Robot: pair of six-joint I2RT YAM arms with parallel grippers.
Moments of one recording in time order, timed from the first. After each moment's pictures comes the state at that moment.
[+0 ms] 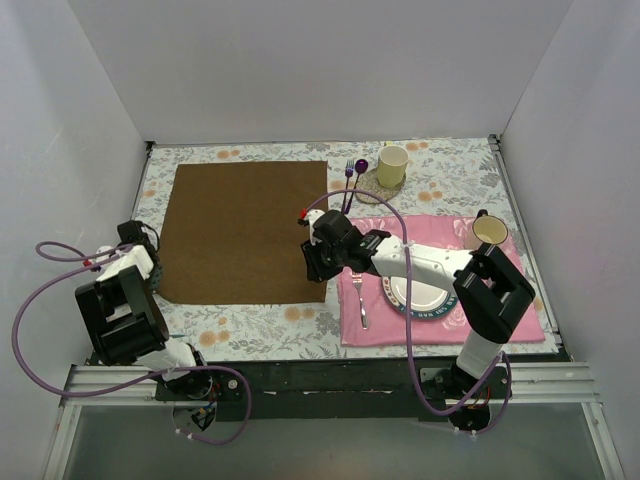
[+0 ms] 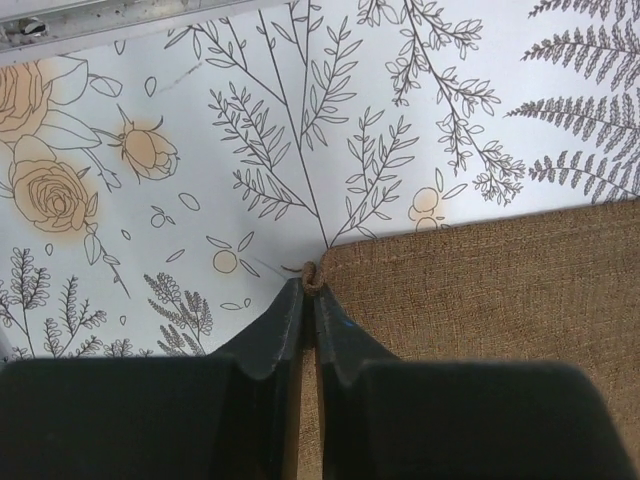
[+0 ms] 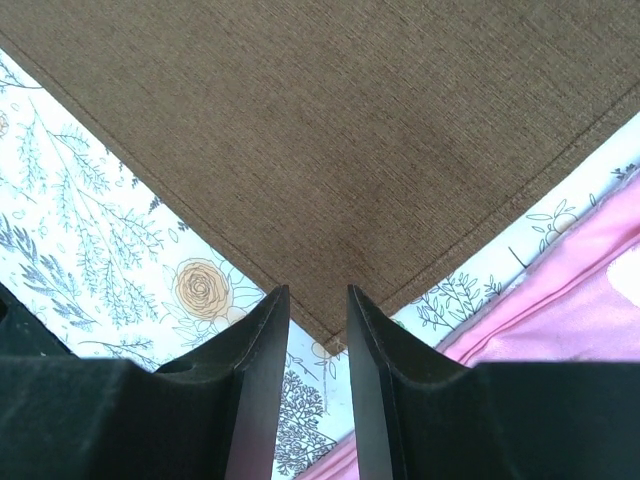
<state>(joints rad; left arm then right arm) 0.44 1.50 0.77 -0.45 -0.44 -0.88 0.92 1.71 1.14 -0.27 -0.12 0.32</state>
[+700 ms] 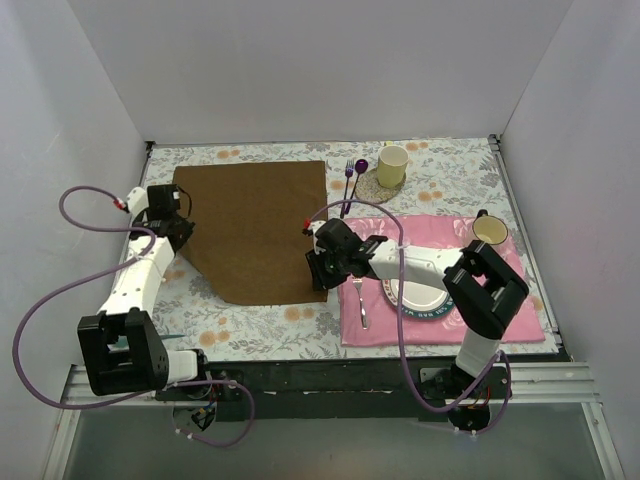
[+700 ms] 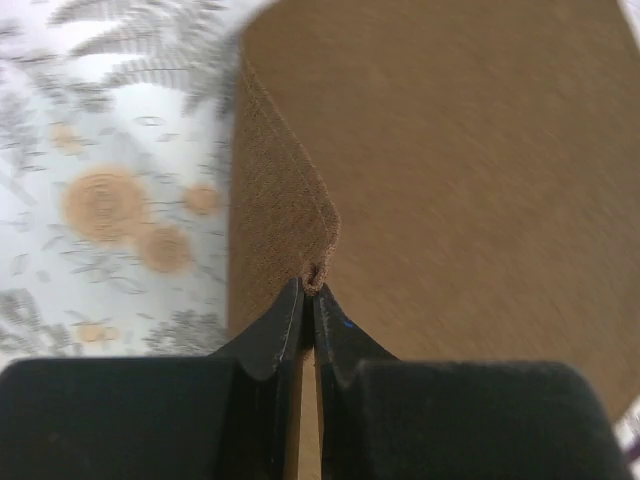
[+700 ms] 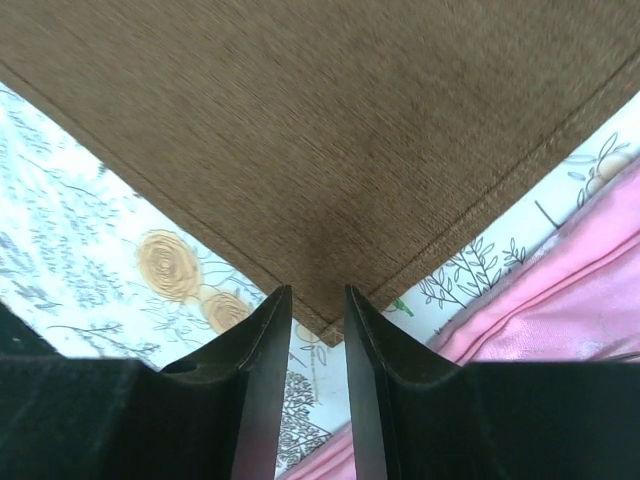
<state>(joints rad) 0.15 1.29 0.94 -0.51 -0.36 -0.80 0.91 1.74 1.09 -0.27 -0.15 0.35</state>
